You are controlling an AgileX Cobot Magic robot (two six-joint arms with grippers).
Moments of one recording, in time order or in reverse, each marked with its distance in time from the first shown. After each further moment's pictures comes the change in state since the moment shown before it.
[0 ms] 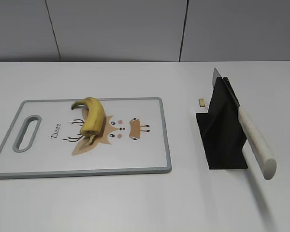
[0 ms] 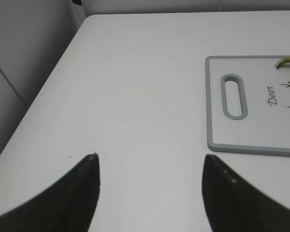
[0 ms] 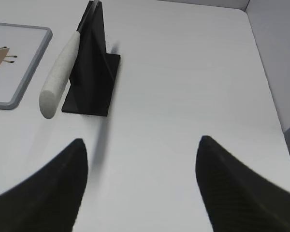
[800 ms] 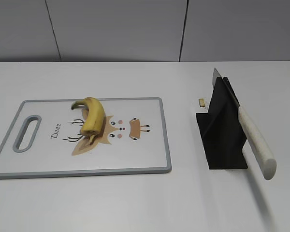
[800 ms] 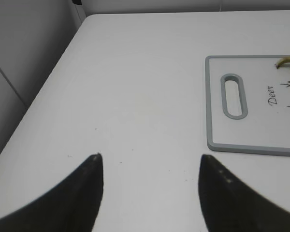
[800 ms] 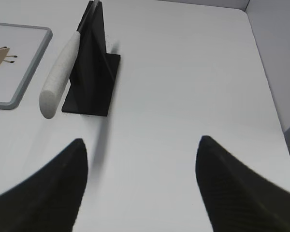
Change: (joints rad) left arm 0.000 0.000 0.000 -0.001 0.001 0.000; right arm 0.000 0.000 0.000 0.000 0.000 0.000
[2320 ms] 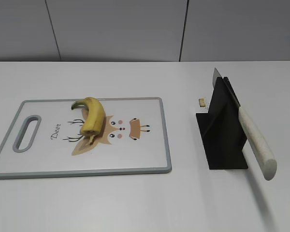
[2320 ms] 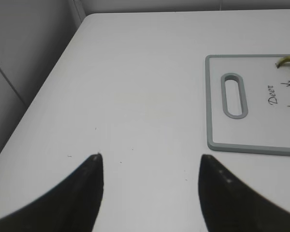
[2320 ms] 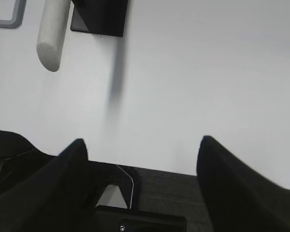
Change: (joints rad) left arm 0.000 0.001 0.000 0.000 0.001 0.000; right arm 0.008 0.596 -0.215 0.036 0.166 0.017
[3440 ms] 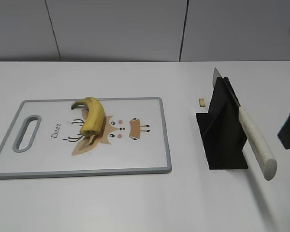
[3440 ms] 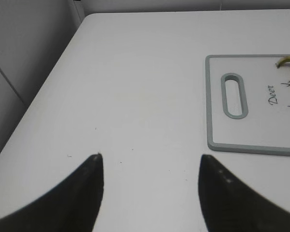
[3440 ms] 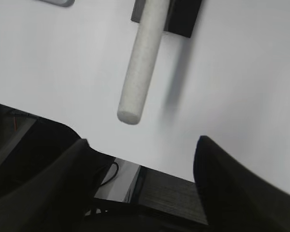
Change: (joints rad) left arm 0.000 0.000 0.000 0.000 0.000 0.000; right arm 0.360 0.598 -0.285 -0.015 -0.013 0.203
